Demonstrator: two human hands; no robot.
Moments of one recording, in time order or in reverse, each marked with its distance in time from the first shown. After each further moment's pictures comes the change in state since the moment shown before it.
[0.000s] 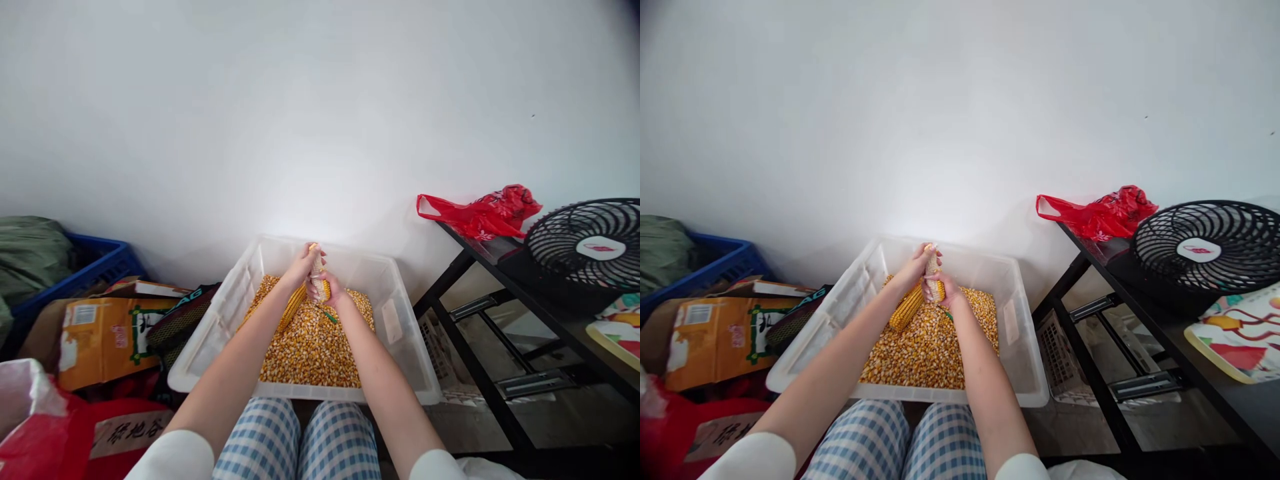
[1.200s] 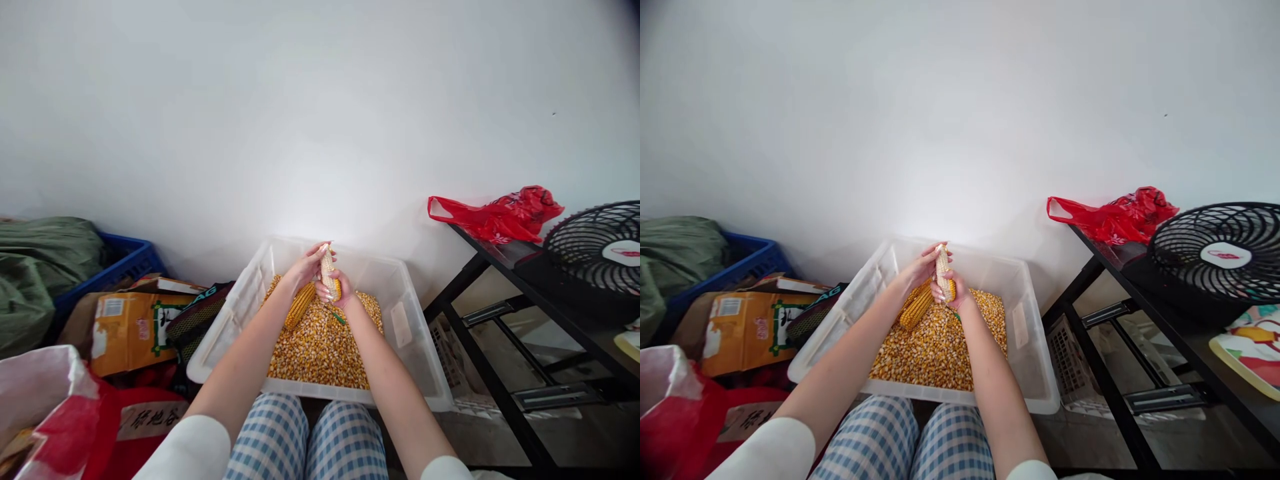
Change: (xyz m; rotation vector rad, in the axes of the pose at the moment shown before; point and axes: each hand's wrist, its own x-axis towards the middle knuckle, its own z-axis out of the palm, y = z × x) left_hand 0.001 0.001 -0.019 -0.215 -0.181 -0.088; right_hand -0.008 -0.004 0.004 0.125 -0.187 -0.040
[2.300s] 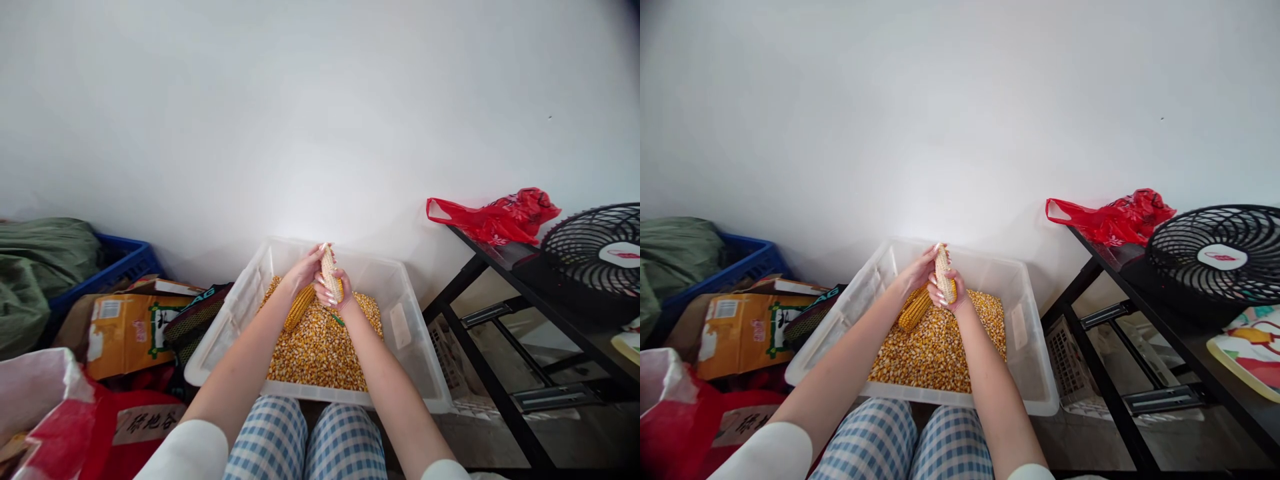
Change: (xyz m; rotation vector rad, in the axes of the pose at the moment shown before) left_hand 0.001 0.003 0.008 -0.110 -0.030 0.022; right_hand 0.002 -0.003 0.008 0.061 -0.128 -0.018
